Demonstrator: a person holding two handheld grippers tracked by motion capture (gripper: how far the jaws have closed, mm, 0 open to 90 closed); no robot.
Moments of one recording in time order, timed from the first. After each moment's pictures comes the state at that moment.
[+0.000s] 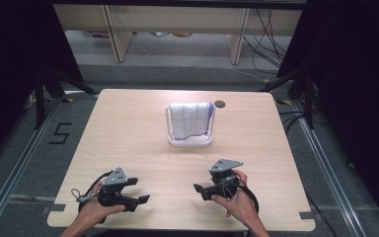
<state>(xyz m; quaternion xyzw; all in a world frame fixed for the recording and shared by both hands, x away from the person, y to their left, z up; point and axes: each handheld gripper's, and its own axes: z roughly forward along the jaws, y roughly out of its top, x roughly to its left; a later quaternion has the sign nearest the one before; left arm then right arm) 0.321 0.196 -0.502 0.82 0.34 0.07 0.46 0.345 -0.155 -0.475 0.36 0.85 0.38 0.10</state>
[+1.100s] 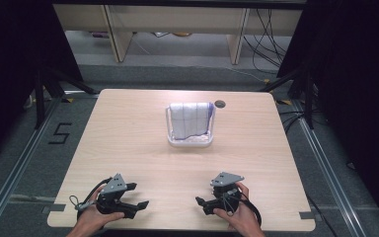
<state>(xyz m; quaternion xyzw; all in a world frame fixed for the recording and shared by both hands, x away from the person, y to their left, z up) 0.309 0.196 -0.509 0.83 0.33 0.09 0.45 0.320 -0.160 -0.498 0.34 0.85 0.38 0.11</state>
